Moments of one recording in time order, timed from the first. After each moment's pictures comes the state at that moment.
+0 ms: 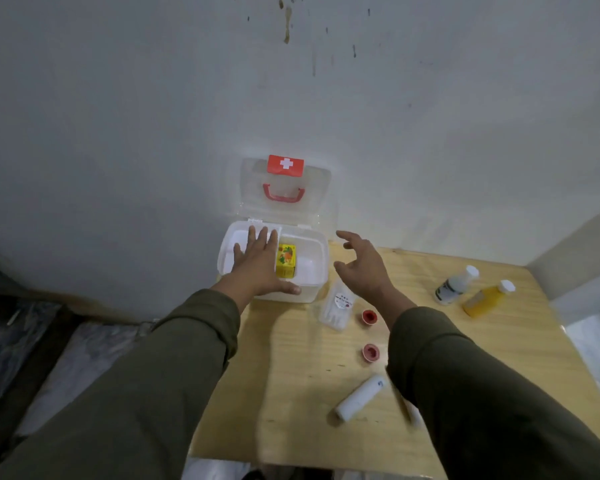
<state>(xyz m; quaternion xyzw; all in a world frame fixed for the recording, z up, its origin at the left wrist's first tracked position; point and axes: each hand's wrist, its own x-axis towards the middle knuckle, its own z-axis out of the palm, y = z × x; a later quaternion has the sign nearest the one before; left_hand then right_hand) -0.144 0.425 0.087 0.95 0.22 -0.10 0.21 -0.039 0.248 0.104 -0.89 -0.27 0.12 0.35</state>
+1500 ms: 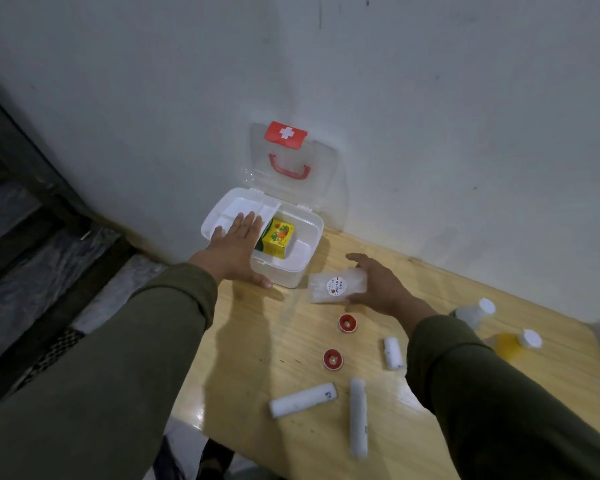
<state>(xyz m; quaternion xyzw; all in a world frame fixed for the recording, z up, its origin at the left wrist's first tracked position) -0.141 0.402 0.065 0.93 0.31 -0.19 0.11 0.054 0.191 0.059 -0.83 -0.42 0.31 0.21</state>
